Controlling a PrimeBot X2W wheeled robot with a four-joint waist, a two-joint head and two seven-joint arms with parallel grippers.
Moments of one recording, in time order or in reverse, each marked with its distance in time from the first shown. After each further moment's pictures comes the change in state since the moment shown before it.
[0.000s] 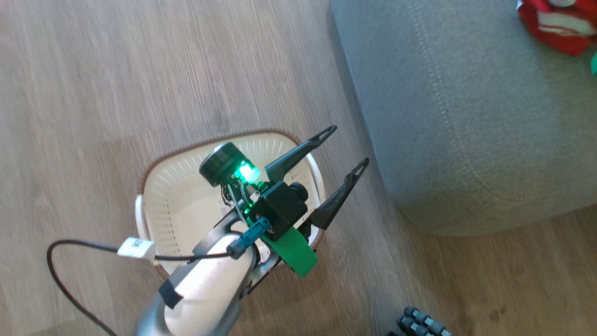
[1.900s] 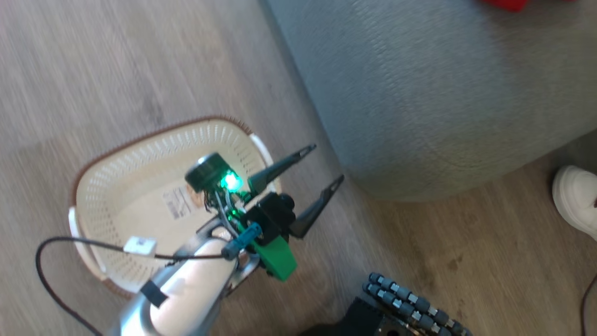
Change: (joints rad) left arm 0.019 0.080 -0.042 0.066 0.031 -0.010 0.000; right arm 0.358 0.109 -0.232 -1.000 0.344 0.000 -0.007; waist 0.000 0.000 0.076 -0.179
